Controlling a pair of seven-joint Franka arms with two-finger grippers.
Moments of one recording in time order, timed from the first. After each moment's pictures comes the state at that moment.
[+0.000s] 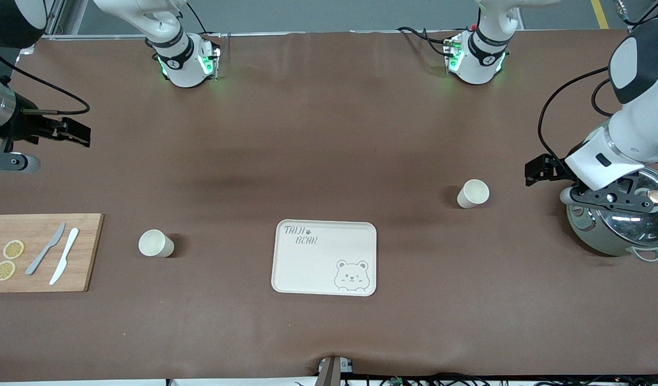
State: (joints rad) left arm -0.03 0.17 -0.11 -1.55 0.02 1.70 0.06; right arm 0.10 0.13 -0.02 -1.39 -0.12 1.32 0.09
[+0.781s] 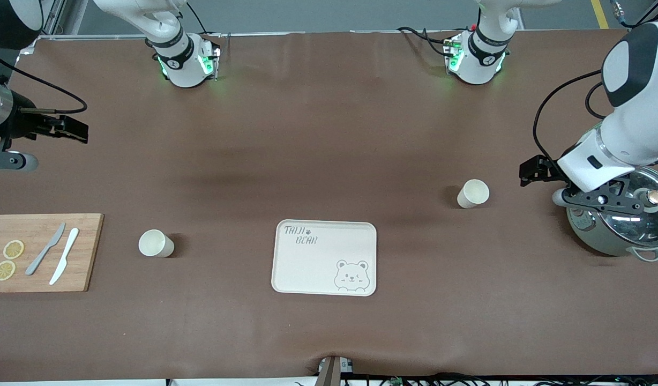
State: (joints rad) left arm -0.03 0.19 -0.11 -1.55 0.02 1.70 0.06; right arm 0.10 0.13 -0.03 -1.39 -0.12 1.29 0.09
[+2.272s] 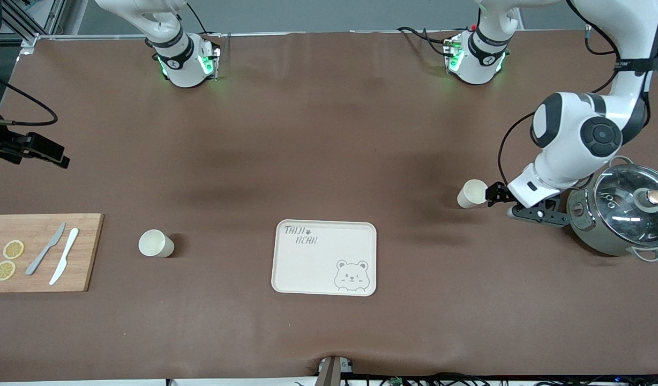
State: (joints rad) left arm 0.00 0.19 -0.11 -2.13 0.02 2.40 0.09; right arm 0.01 0.13 -0.03 -1.40 0.01 1.51 0.09
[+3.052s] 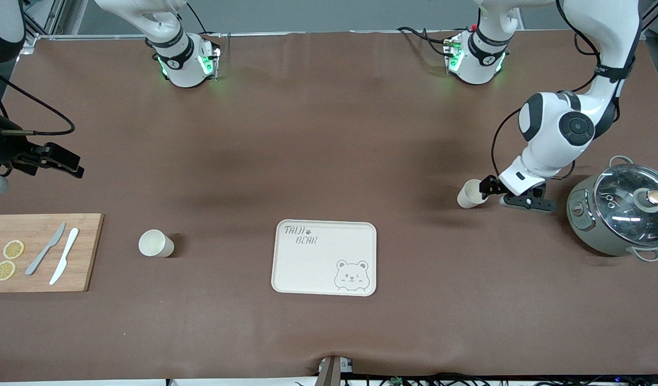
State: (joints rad) left arm 0.03 0.19 -0.11 -2.35 0.02 2.64 0.09; right arm 0.03 0.13 -0.02 -1.44 0.01 1.58 0.09
